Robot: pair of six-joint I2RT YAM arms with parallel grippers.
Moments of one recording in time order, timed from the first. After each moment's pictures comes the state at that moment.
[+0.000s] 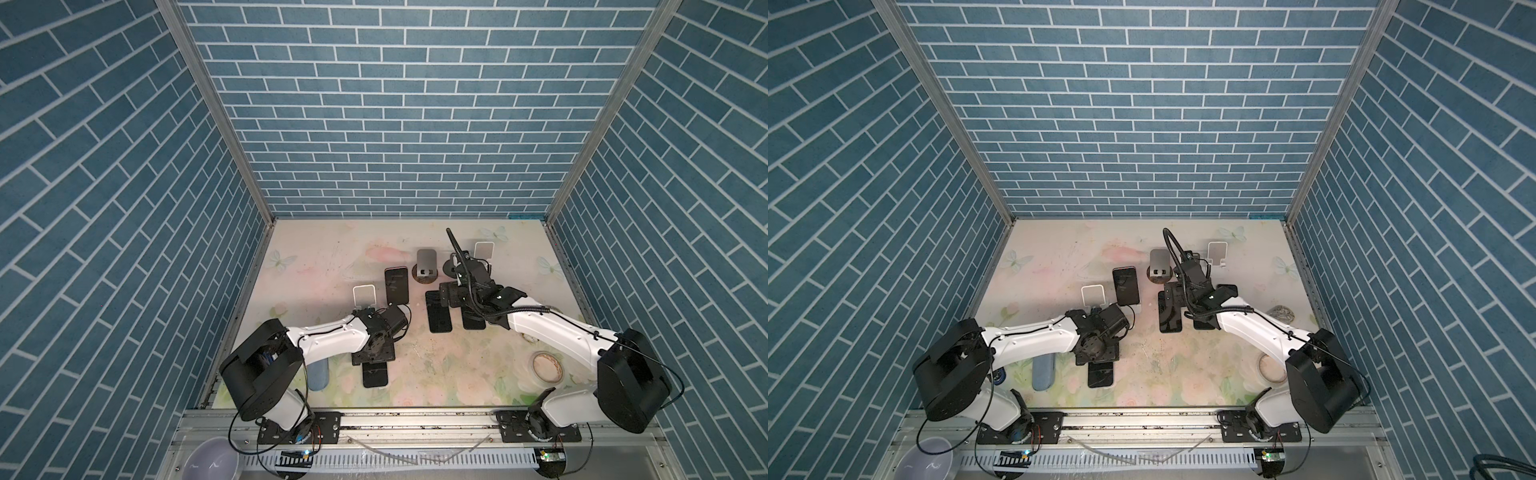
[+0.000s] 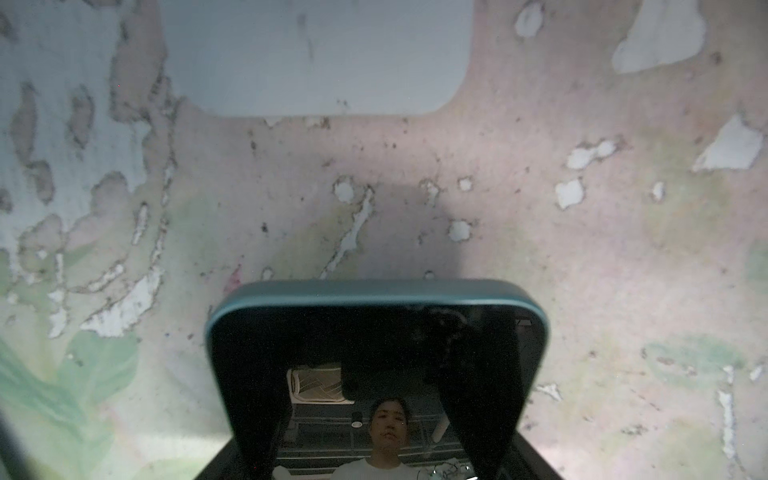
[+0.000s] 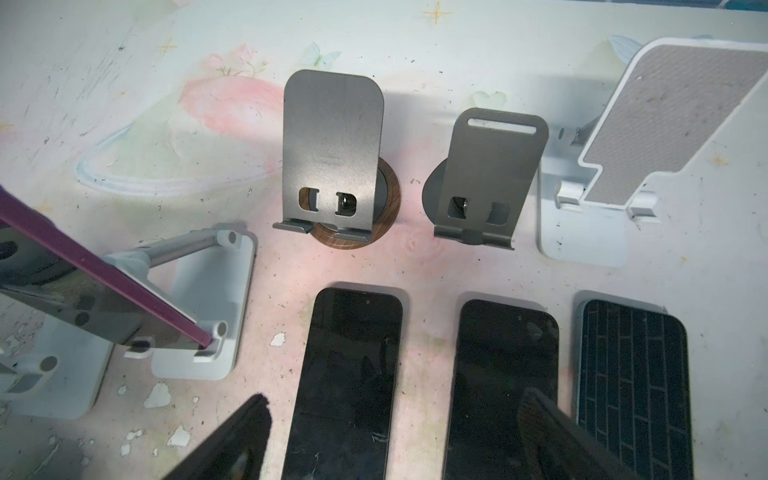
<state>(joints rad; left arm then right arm) -0.88 1.55 0.81 -0.73 -0.10 -0.99 0.69 1.41 0.91 -0.30 0.24 0.34</state>
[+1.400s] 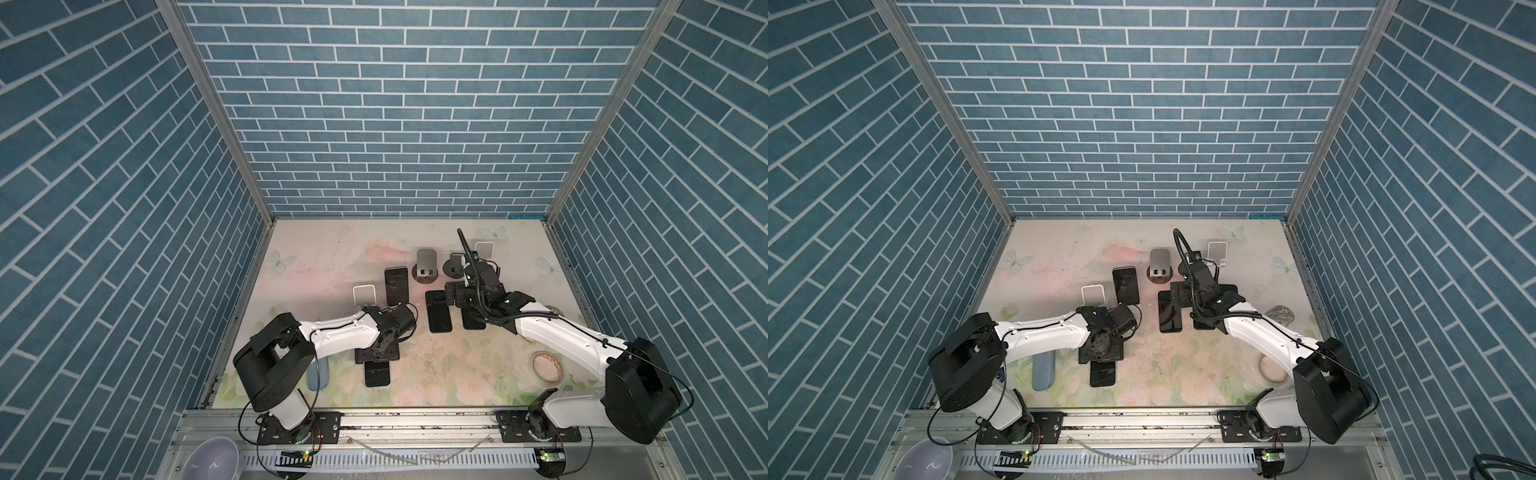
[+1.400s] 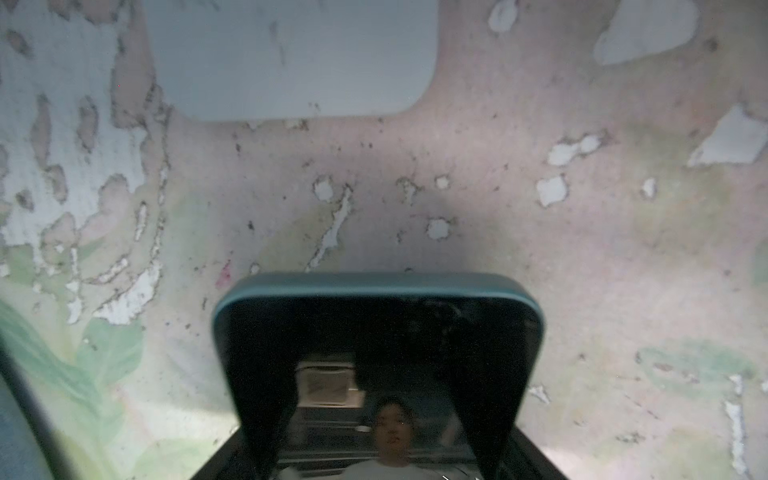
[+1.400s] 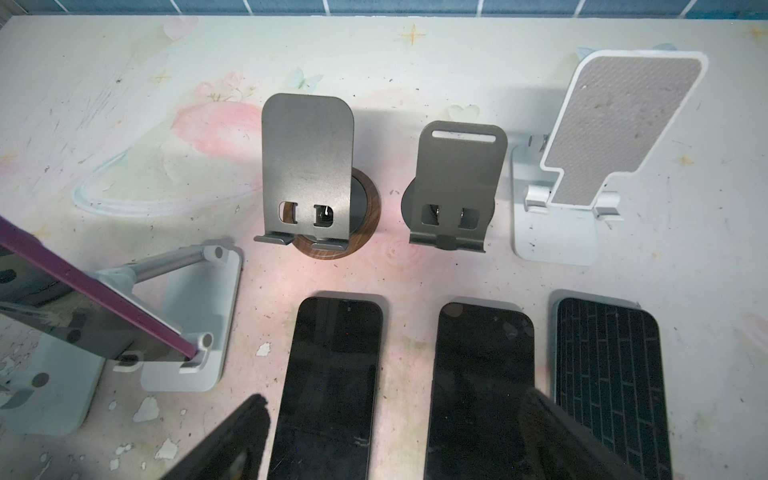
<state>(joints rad) -0.91 1.62 0.90 -0.81 -0.13 -1.01 0.65 1.35 0.85 -0.24 0.24 0.34</state>
